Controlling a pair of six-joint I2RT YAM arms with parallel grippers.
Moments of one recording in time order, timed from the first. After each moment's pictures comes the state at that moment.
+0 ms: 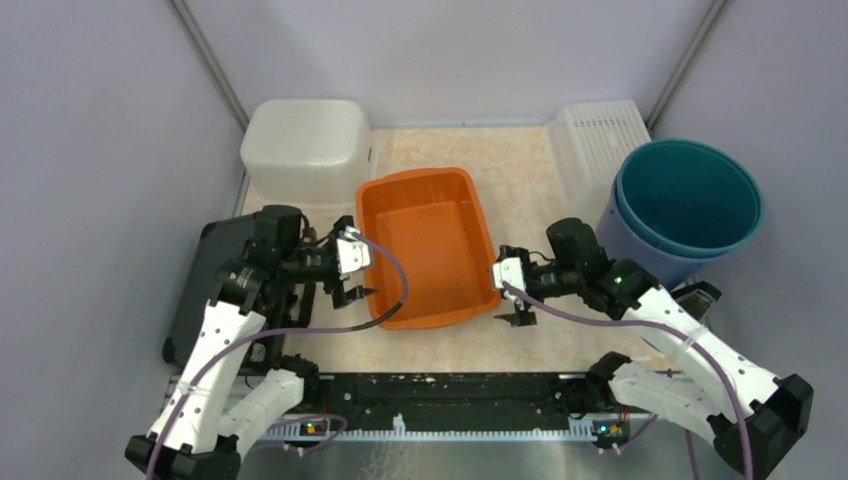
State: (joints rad) left arm -0.29 0.84 1.02 -0.90 0.78 0.90; right arm 0.63 0.90 0.81 -0.66 -0.70 -0.91
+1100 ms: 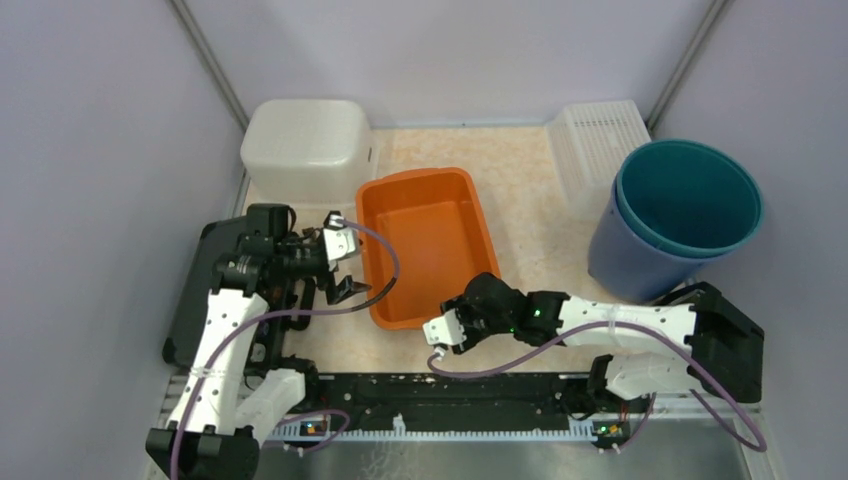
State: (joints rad) left arm -0.10 0.91 0.99 -0.94 0.95 0.98; right arm 1.16 1.23 0.68 -0.24 -0.09 -0.88
